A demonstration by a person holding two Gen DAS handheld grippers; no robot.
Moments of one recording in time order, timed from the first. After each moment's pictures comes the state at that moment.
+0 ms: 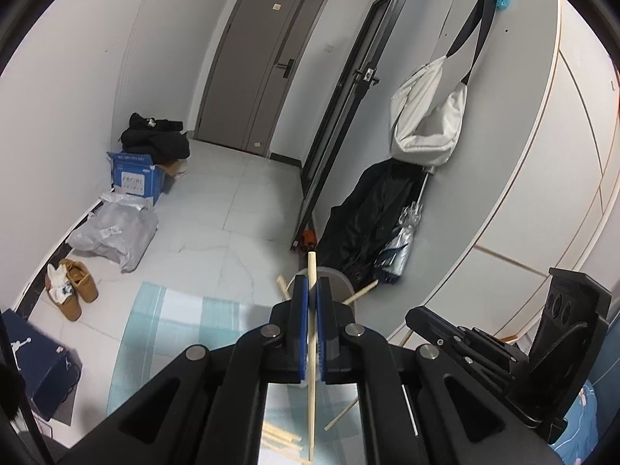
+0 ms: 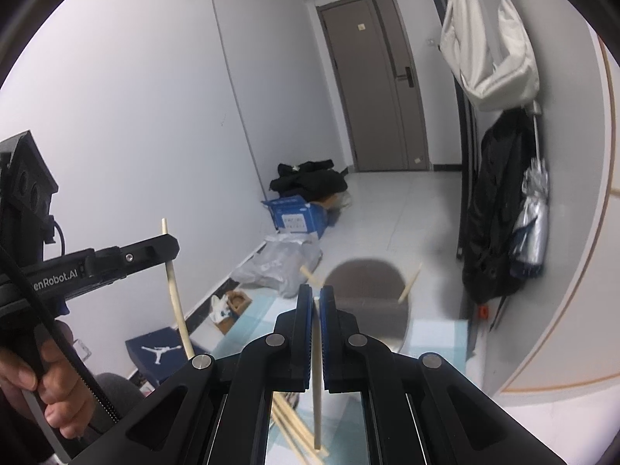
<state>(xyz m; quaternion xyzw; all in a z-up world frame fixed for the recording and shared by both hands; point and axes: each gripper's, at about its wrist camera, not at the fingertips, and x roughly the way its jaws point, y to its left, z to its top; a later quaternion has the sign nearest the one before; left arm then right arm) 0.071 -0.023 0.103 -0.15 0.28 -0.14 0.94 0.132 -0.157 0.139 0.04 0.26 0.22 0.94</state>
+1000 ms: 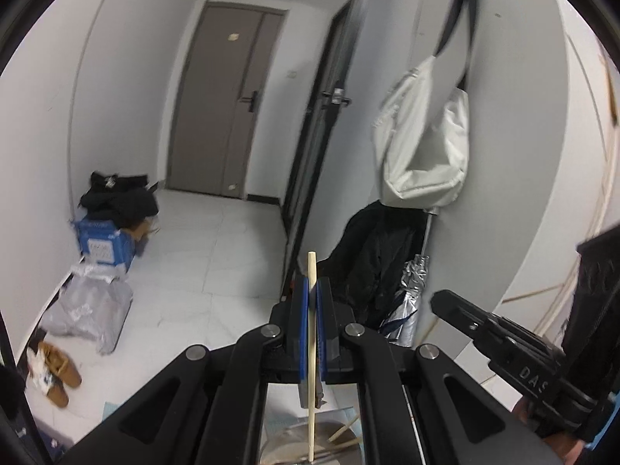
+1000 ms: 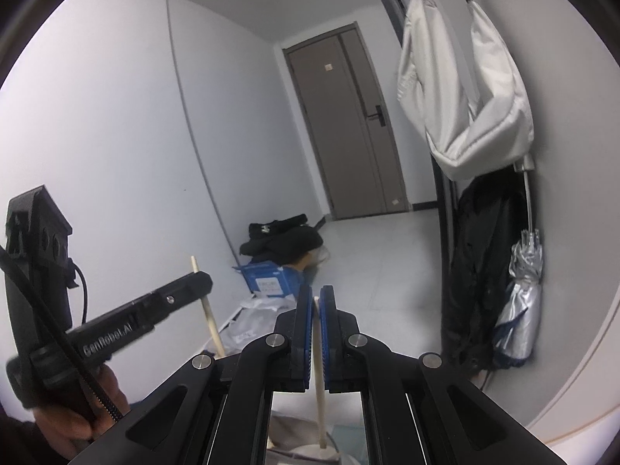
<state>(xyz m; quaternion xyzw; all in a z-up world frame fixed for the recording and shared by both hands) 0.178 -0.061 0.111 -0.09 0.20 -0.18 0.96 0.271 -0.208 0.185 0.09 0.20 0.18 0.96</state>
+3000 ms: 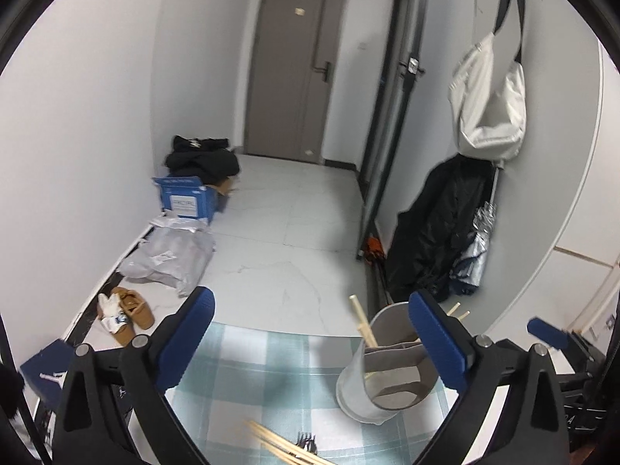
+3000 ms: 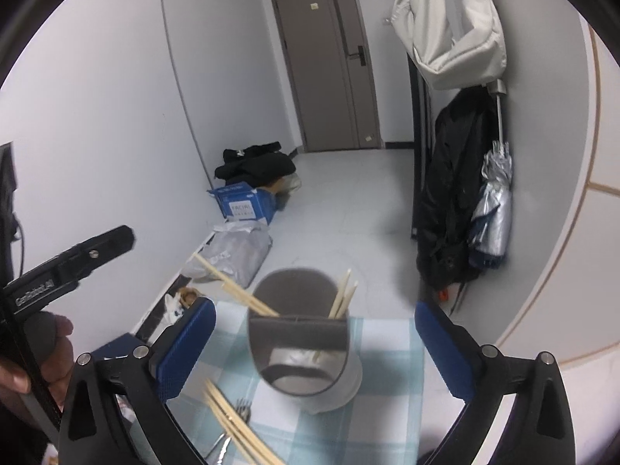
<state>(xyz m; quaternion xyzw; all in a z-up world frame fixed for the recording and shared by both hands) 0.109 -0.010 0.093 -0.08 0.28 -0.02 0.96 0.184 -0.173 0.134 0.04 0.32 0.12 0.94</state>
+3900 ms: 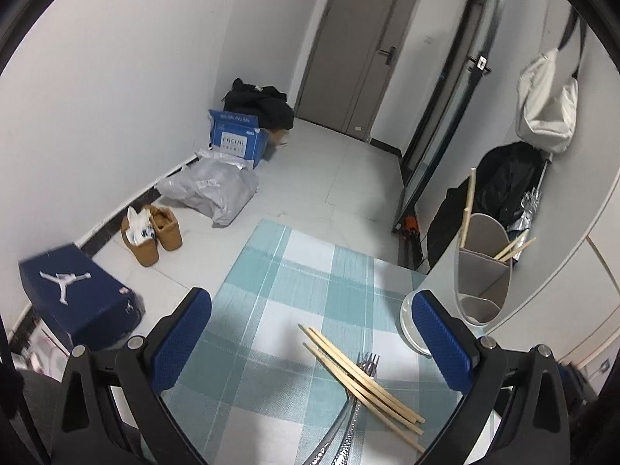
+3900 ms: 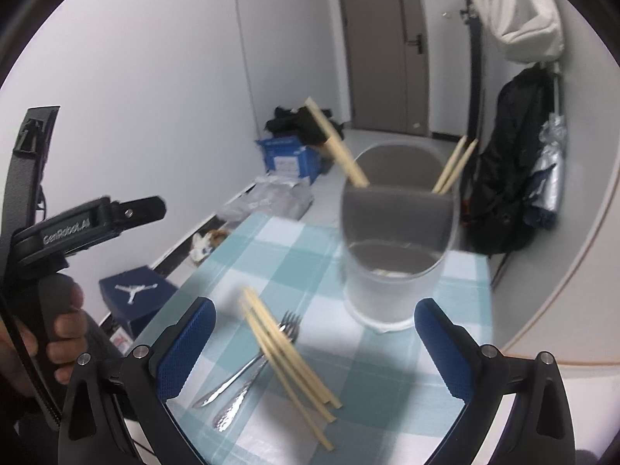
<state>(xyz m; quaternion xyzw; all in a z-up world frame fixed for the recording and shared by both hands) 0.058 0.052 -0.016 -0.17 0.32 0.04 0.93 0.108 -0.102 0.034 -0.03 0.34 0.20 0.92</state>
